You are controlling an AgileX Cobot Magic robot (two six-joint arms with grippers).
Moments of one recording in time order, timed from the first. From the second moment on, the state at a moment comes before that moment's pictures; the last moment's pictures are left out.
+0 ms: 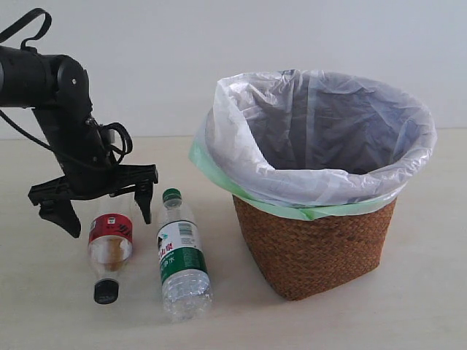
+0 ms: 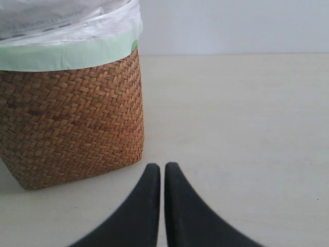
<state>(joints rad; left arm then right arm) -0.29 2.06 -1.51 -0.09 1.05 -0.38 0.11 0.00 0.00 0.18 0.33 -0.13</state>
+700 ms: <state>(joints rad) -0.29 2.13 -1.51 -0.07 1.04 -0.38 0.11 0.00 0.00 0.18 0.33 -0.13</state>
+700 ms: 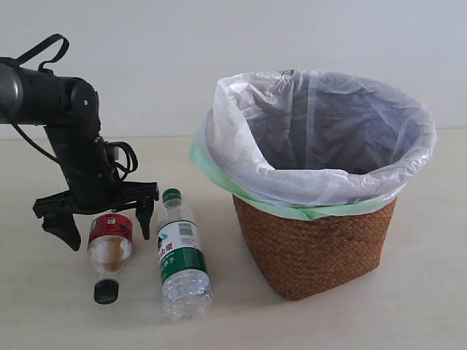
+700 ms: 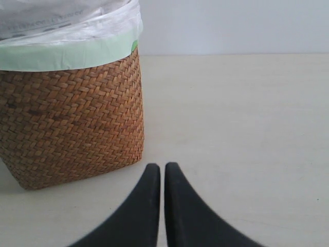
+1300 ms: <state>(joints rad) -0.29 2.14 -1.51 -0.06 1.03 -0.39 0.11 0.00 0.00 0.18 0.33 -0.13</state>
